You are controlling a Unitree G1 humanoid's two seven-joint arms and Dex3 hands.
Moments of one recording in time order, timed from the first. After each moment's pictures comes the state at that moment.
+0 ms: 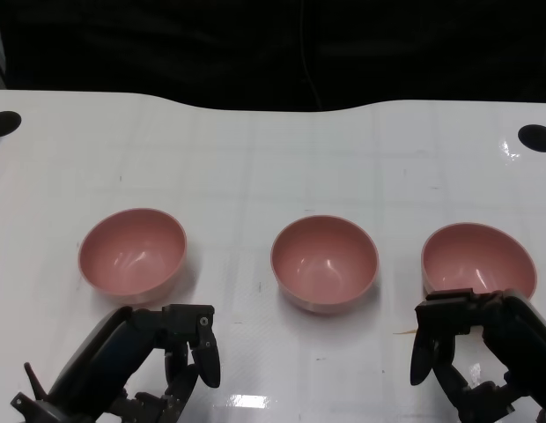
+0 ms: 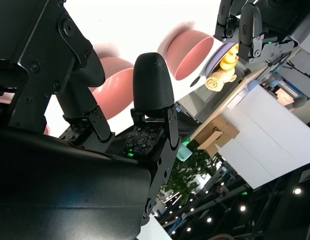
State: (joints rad) left arm 0.09 0.27 -0.12 0.13 0.17 -0.64 -0.20; right arm 0.02 -0.28 0.11 0.22 -0.26 -0.86 0.08
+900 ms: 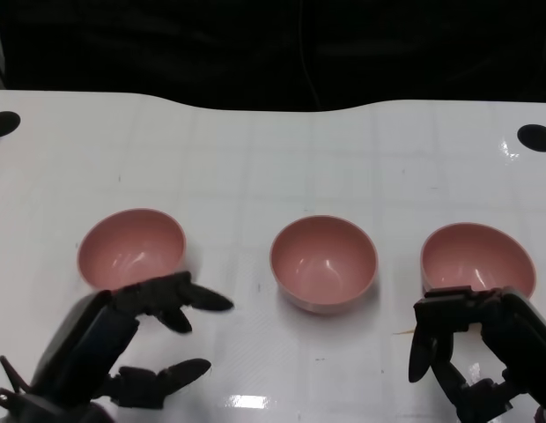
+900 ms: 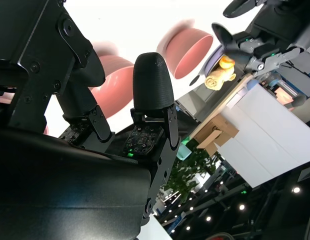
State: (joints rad) left arm 0.13 0.25 -0.04 -0.03 0.35 -0.48 -0.08; right arm 0.02 -0.28 0.11 0.22 -0.26 -0.86 0.08
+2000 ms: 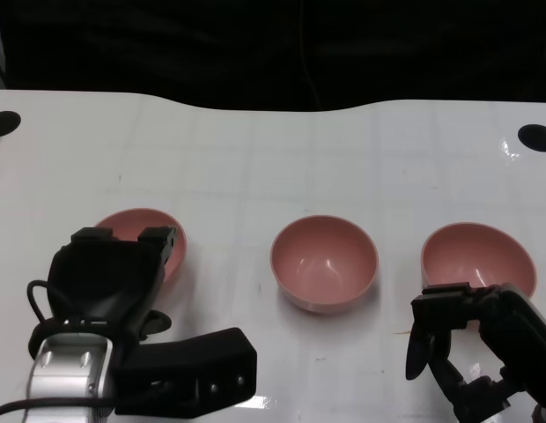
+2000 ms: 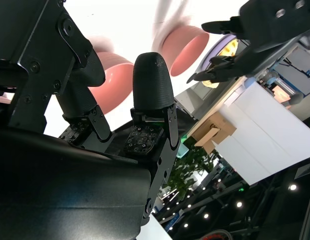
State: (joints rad) left arm -0.09 0.23 -0.29 -0.14 1.27 0.33 -0.20; right arm 0.02 -0.27 0.12 0.18 -0.26 -0.83 0.08
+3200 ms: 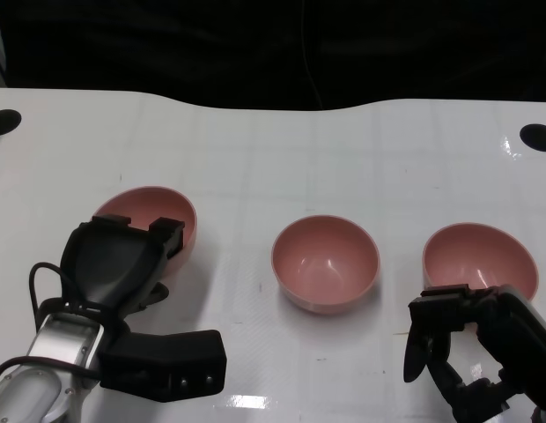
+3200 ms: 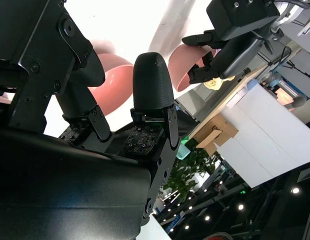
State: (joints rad) left arm -0.33 0.36 -0.42 0.40 1.01 0.02 0.33; right arm 0.04 -0.27 0.12 0.15 -0.28 -0.82 0.07
